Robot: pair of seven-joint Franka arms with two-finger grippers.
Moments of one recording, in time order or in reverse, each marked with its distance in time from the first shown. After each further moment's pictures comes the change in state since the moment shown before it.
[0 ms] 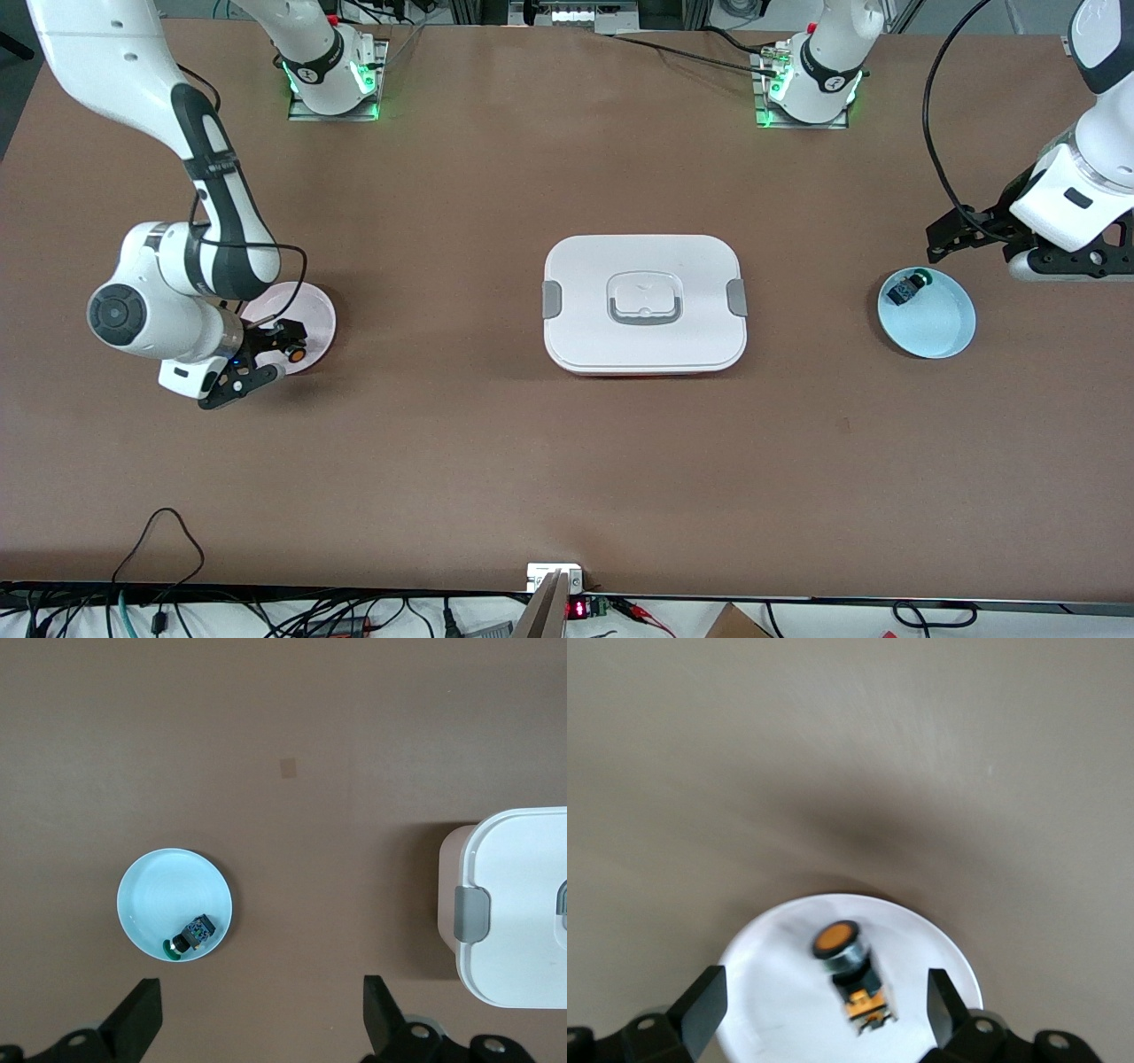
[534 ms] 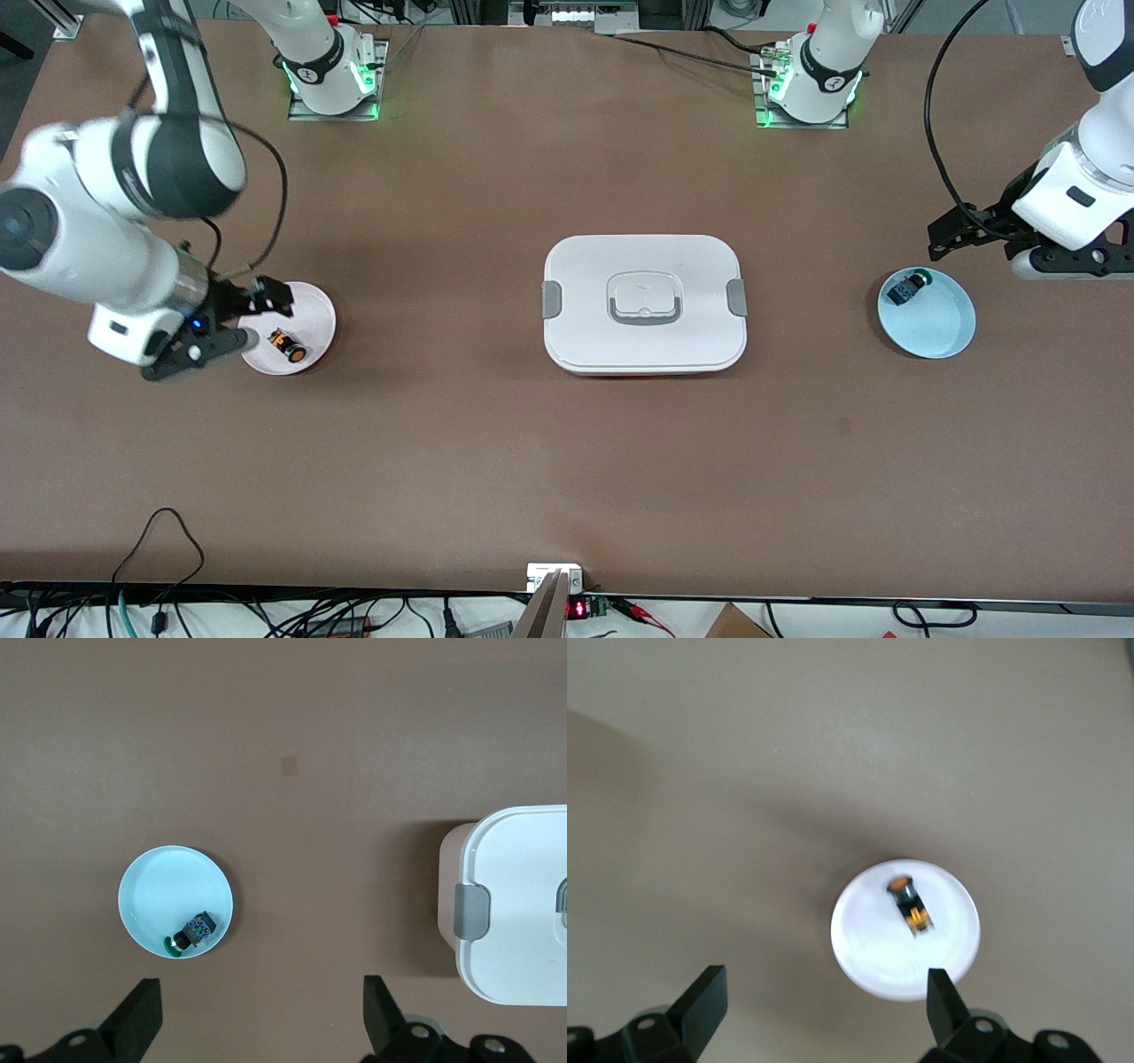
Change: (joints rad) left arm 0.000 0.000 0.000 0.004 0.000 -0.007 -0.004; right arm 0.085 -0.251 0.002 0.141 -0.041 -0.344 0.172
